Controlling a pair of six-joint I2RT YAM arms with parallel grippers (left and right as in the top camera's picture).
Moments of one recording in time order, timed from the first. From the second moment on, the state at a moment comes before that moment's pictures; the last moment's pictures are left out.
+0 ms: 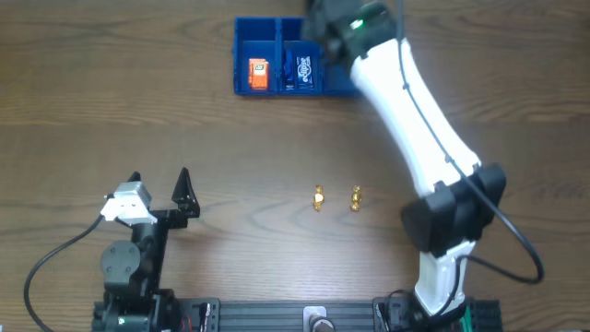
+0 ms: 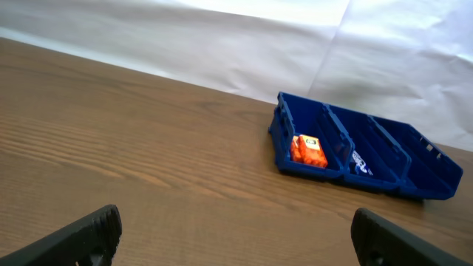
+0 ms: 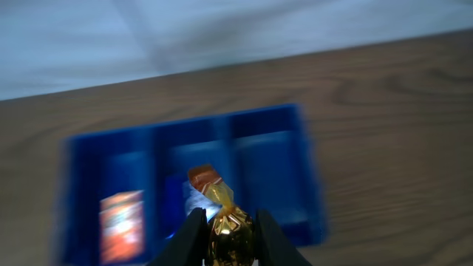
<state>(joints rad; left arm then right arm) -0.06 0.01 0.02 -0.12 0.01 -0.27 0.43 2.04 2.11 -0.91 0.36 0.47</state>
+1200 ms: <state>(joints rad) -0.06 0.01 0.02 -0.12 0.01 -0.27 0.39 2.11 2.03 -1.00 0.24 0.39</state>
